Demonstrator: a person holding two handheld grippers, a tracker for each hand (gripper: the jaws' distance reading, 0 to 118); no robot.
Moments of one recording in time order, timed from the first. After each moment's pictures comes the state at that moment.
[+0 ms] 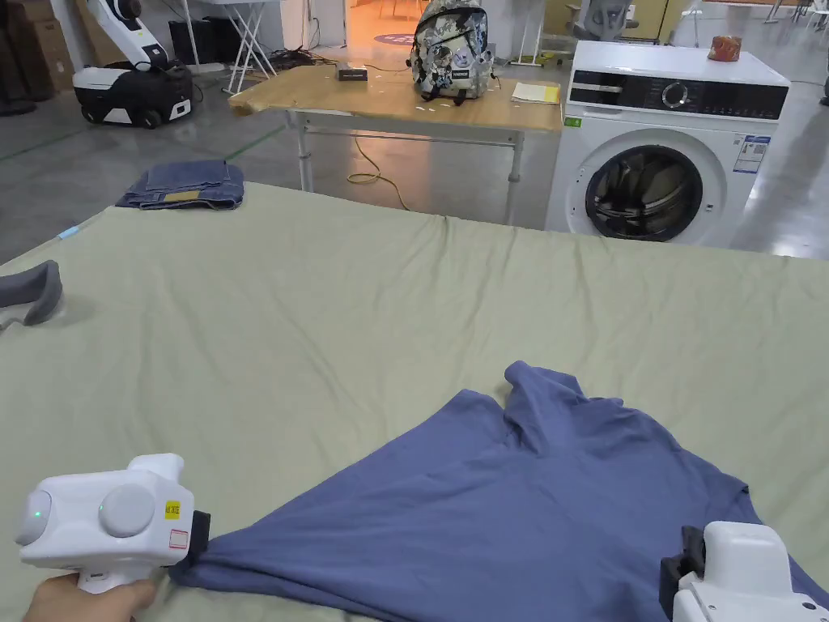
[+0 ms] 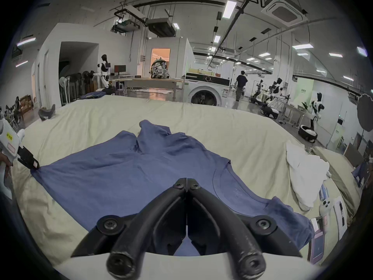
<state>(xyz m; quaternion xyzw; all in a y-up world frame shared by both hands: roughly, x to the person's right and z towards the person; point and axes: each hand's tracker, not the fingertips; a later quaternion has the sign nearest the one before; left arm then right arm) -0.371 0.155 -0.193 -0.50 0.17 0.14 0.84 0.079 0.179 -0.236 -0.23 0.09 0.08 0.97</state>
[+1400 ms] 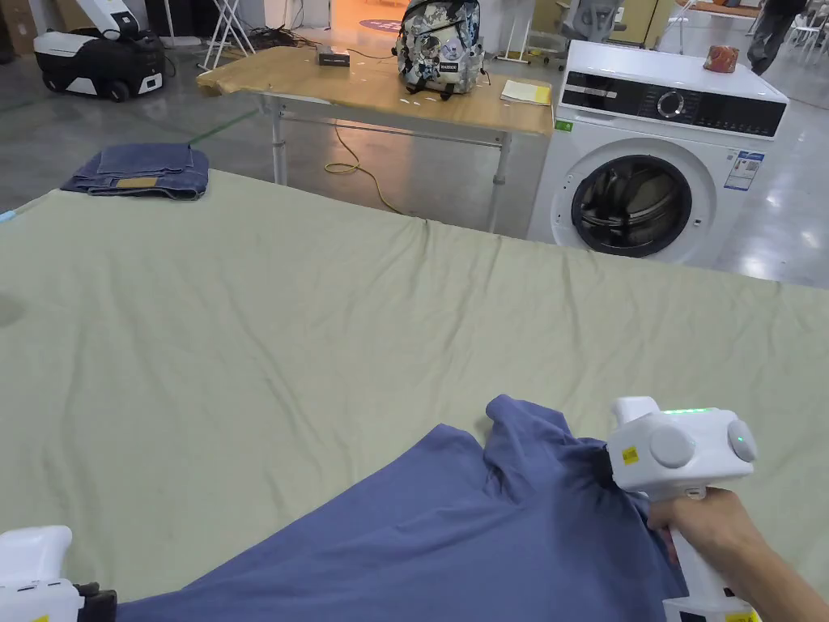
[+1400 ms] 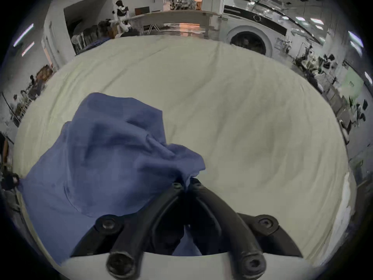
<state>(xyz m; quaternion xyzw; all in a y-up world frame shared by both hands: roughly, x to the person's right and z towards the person) -0.392 0.158 -0.176 -0.45 0.16 0.17 0.86 0.033 0.131 -0.561 -0.47 0.19 0.14 0.85</state>
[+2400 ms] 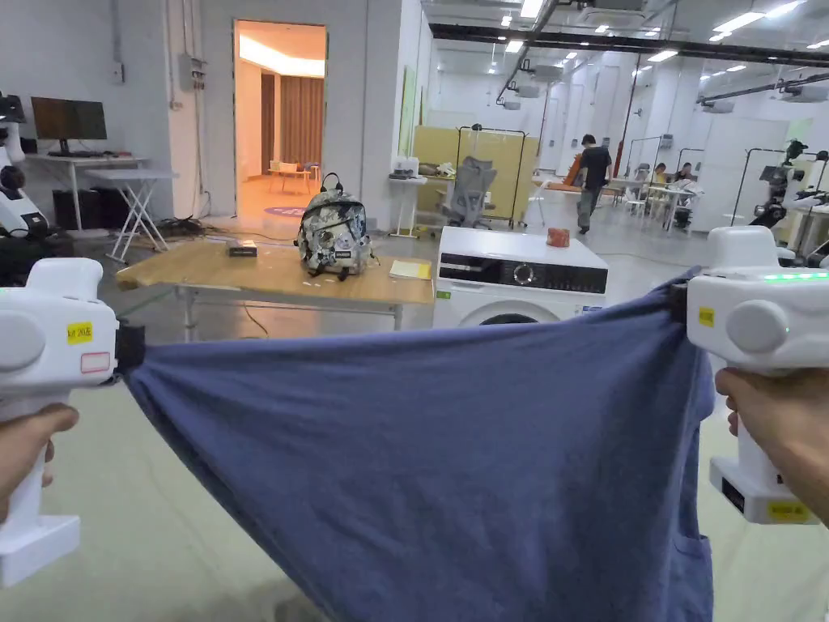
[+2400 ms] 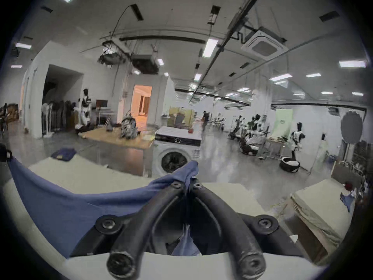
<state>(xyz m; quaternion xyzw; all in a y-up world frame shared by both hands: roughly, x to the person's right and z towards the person) -0.374 0.475 -0.290 -0.17 0.09 0.06 0.98 0.166 0.517 -0.416 -0.07 0.01 0.06 1.00</state>
